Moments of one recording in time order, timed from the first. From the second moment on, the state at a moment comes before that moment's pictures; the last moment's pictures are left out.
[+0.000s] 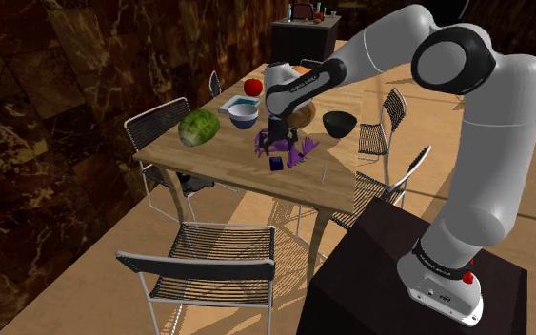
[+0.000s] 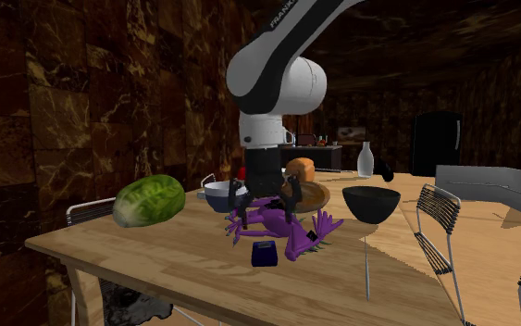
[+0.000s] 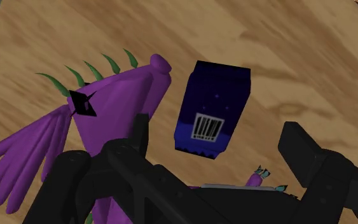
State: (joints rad) arm -0.08 0.33 0.06 -1.88 -0.07 2.15 0.59
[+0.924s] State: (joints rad) arm -0.07 0.50 0.04 -1.81 -0.09 2.25 0.64
